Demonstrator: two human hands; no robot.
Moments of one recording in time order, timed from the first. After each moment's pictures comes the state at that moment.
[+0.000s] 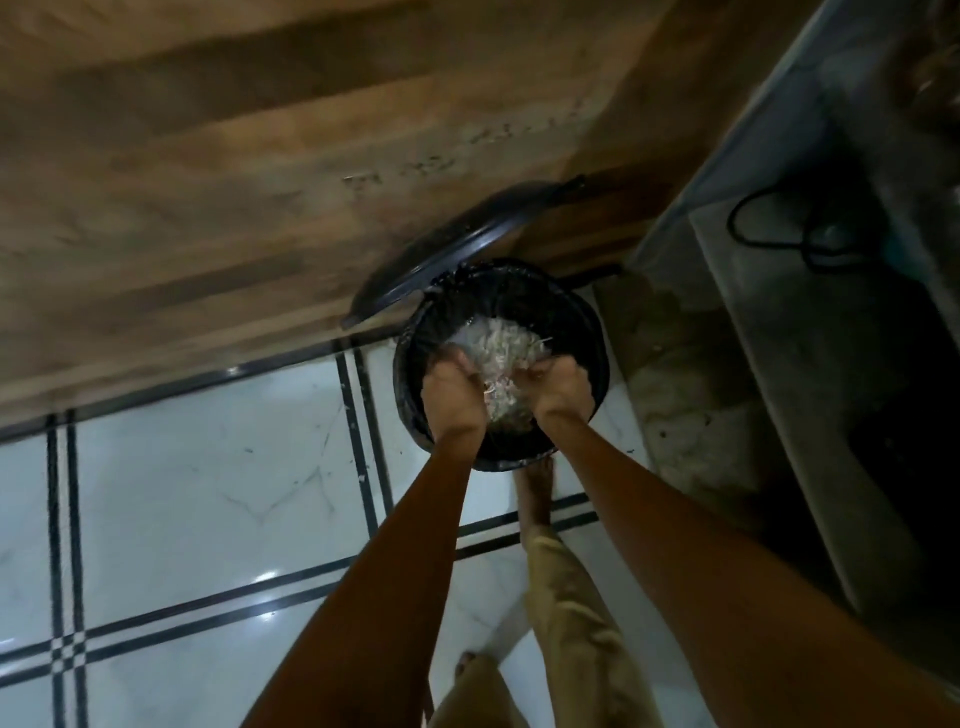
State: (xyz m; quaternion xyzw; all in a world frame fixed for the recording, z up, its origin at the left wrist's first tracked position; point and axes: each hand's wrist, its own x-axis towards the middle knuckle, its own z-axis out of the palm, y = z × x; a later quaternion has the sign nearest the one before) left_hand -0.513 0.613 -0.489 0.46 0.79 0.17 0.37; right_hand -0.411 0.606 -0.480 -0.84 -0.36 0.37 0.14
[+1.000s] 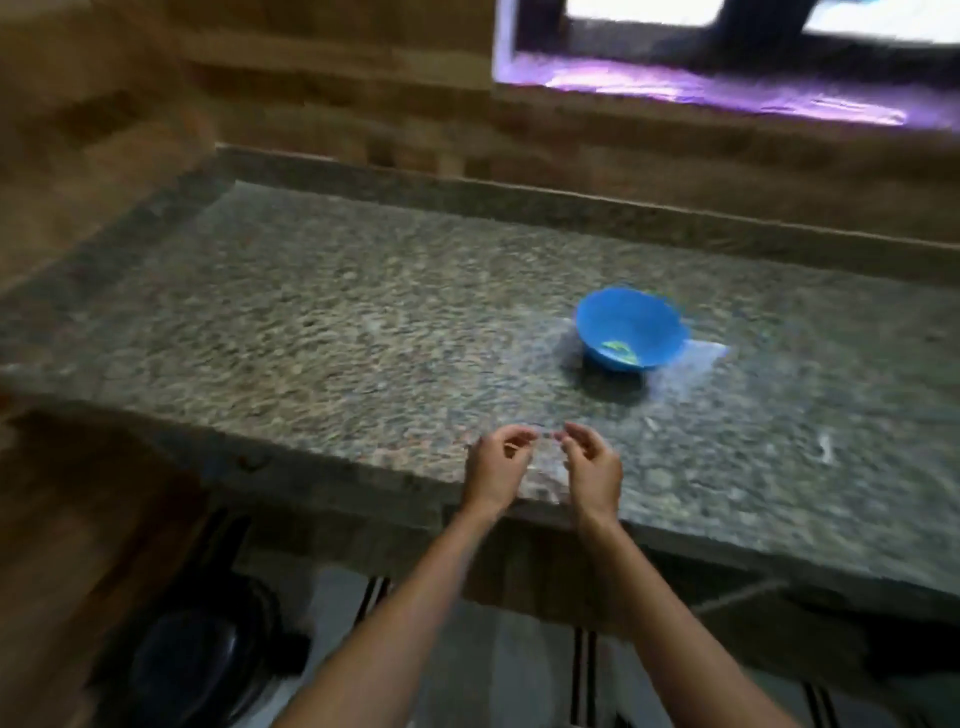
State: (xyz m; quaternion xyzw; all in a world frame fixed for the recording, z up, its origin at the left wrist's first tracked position) left_hand -0.183 0.183 -0.017 0.82 0.18 0.05 0.54; right_hand -0.160 0.079 -0.013 -0.78 0.09 0.03 0.62
